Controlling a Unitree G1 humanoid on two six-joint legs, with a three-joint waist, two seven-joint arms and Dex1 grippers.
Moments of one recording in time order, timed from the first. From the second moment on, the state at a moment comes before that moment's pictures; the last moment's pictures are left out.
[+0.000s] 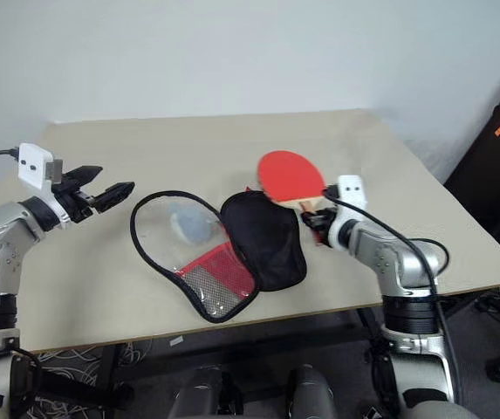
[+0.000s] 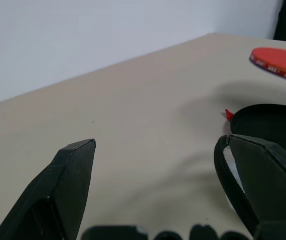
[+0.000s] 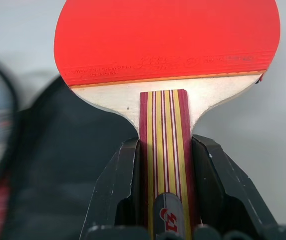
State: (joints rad) left arm -0.48 0.74 0.27 0.20 -0.40 0.47 -0.76; right arm -0.54 -0.24 -0.08 -0.14 0.44 1.13 0.28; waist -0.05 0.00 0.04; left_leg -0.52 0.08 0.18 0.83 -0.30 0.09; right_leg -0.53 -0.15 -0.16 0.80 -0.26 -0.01
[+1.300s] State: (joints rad) left arm -0.48 0.74 0.26 0.19 -0.40 0.47 -0.76; right arm -0.47 -0.09 0.04 -0.21 0.38 1.25 0.17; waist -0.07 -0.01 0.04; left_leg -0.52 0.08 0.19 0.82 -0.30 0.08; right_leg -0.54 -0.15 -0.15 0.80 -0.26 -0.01
